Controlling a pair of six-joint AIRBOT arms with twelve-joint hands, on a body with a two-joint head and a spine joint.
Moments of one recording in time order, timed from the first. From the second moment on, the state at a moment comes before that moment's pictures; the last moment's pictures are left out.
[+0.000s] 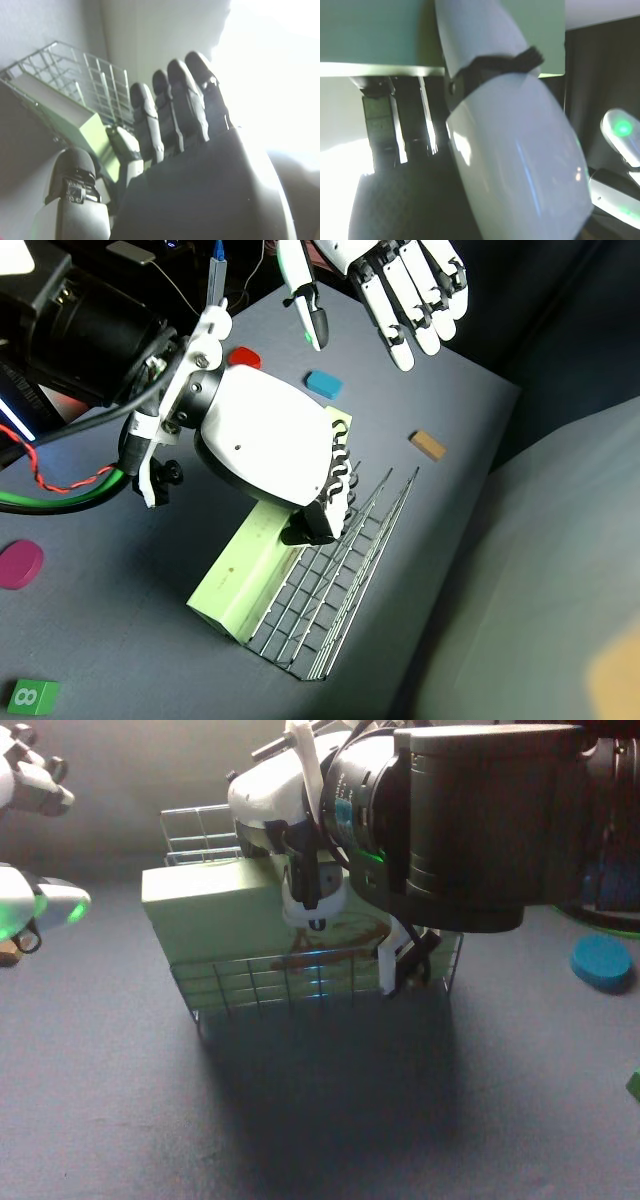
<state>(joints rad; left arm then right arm) 0.12 -0.47 0.58 1.32 0.46 0.19 -0.14 -1.53 1.08 -1.12 -0.79 0.17</state>
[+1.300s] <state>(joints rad) 0.12 -0.57 0.53 1.29 0.54 0.17 -0.05 -1.29 0.88 -1.25 -0.74 0.20</state>
